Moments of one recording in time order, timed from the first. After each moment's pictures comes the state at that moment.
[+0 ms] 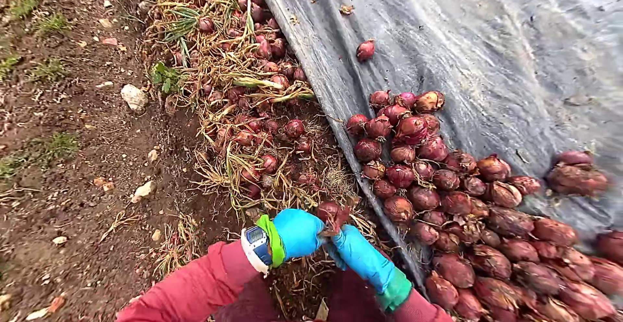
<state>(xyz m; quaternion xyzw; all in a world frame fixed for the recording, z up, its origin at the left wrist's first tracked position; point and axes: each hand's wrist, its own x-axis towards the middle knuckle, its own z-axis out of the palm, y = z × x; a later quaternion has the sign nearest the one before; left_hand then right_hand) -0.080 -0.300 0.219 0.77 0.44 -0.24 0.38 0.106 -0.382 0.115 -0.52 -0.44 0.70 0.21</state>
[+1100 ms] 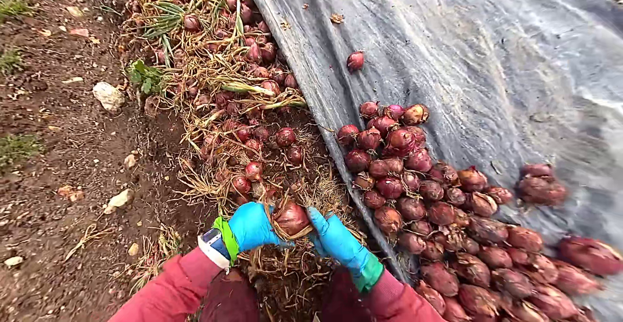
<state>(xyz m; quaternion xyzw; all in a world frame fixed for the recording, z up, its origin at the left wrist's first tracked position) -0.163 -0.265 0.191 0.71 0.54 -0.24 0.37 0.073 -0.326 0.130 -0.53 -0.42 0.71 0.22</state>
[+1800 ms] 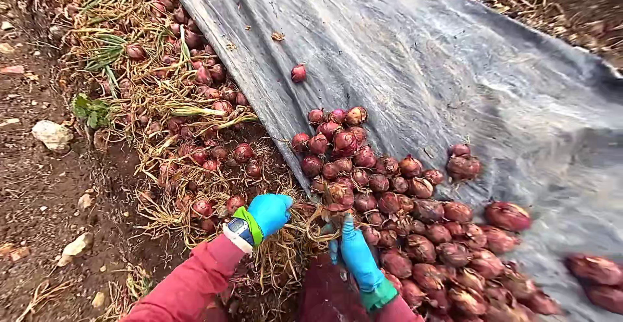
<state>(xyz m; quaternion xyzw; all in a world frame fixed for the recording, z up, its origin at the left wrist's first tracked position) -0.006 -0.222 0.171 0.79 0.44 -0.25 0.34 0.197 -0.381 0.104 -0.64 -0.25 0.59 0.42</state>
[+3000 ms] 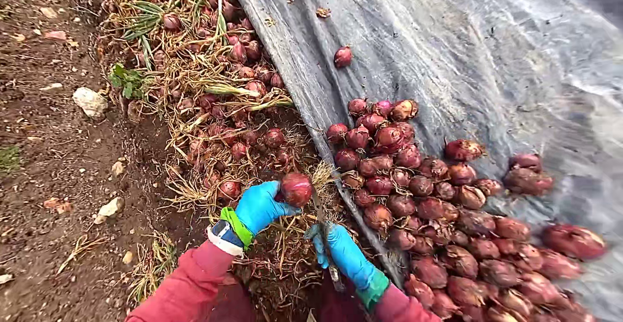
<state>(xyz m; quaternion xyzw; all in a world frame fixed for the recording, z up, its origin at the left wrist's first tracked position) -0.110 -0.226 0.178 0.67 0.61 -0.01 0.41 0.112 -0.359 0.092 -0.48 -0.32 0.74 0.35</state>
